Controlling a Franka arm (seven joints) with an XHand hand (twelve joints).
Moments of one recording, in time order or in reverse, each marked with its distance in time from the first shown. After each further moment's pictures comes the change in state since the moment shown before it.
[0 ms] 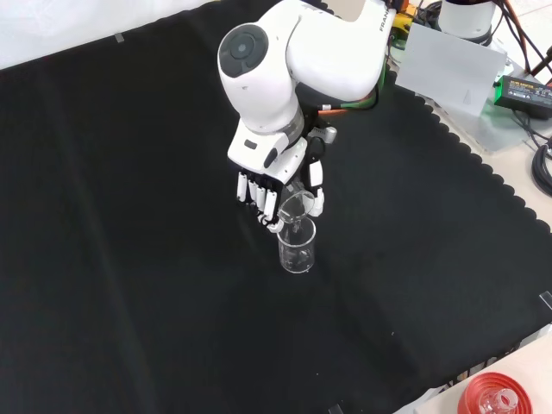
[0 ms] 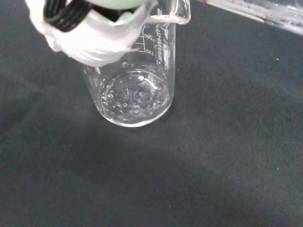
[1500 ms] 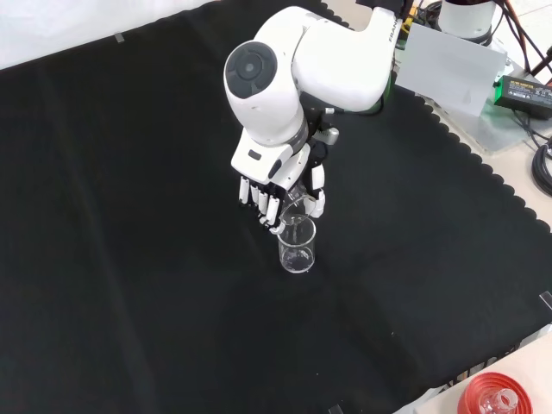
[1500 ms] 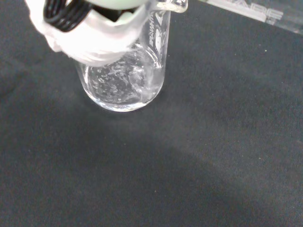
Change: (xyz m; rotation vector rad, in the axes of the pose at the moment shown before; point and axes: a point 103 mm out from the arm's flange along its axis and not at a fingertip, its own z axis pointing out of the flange) arm 0.005 0.001 -0.003 0.063 -0.080 0.020
